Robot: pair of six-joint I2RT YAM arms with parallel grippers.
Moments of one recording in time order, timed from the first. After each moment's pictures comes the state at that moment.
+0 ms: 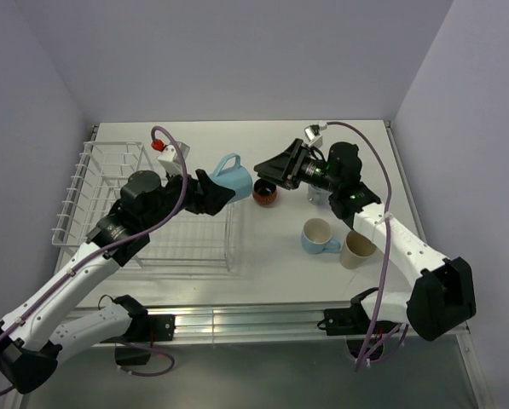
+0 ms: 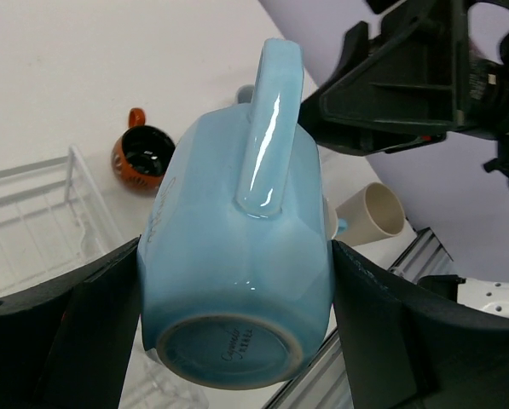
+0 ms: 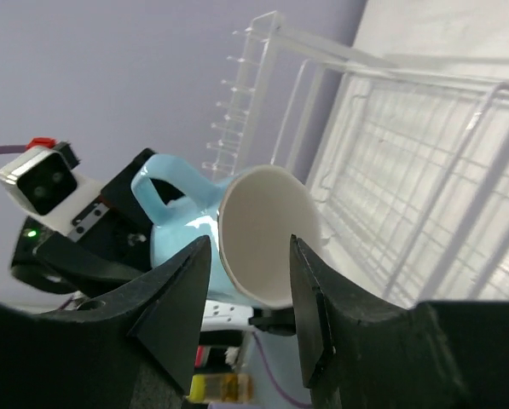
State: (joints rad) left arm -0.65 0.94 0.95 -0.17 0.14 -0.51; right arm 0.40 1.26 0.93 0.28 -0.65 1.19
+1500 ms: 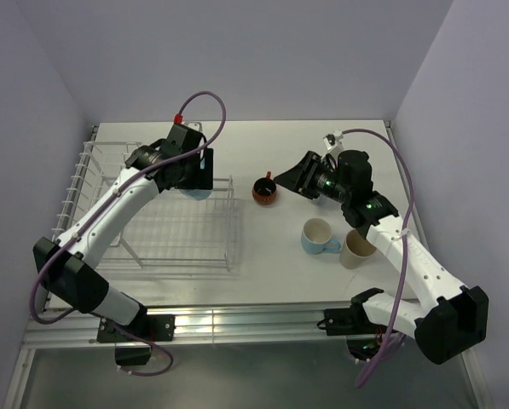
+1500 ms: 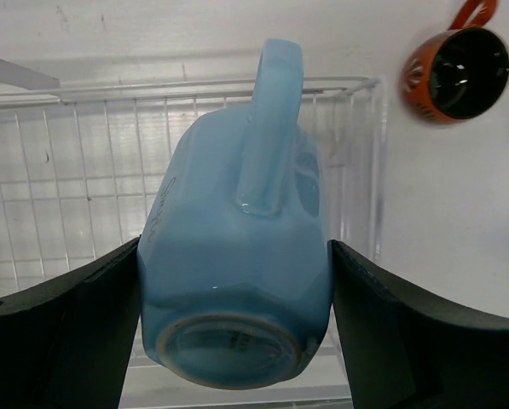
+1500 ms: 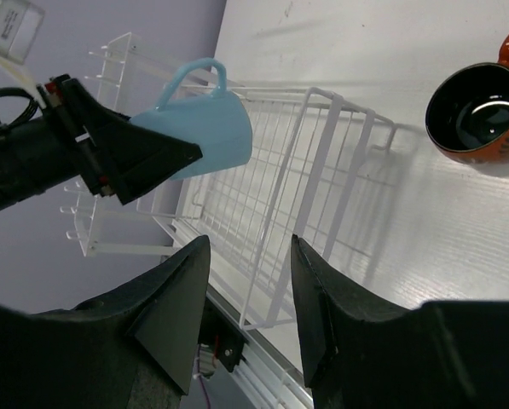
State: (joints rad) left arm -0.55 1.48 1.52 -0.93 -0.26 -0.40; right arm 0.37 1.09 0.92 -0.14 -0.41 0.83
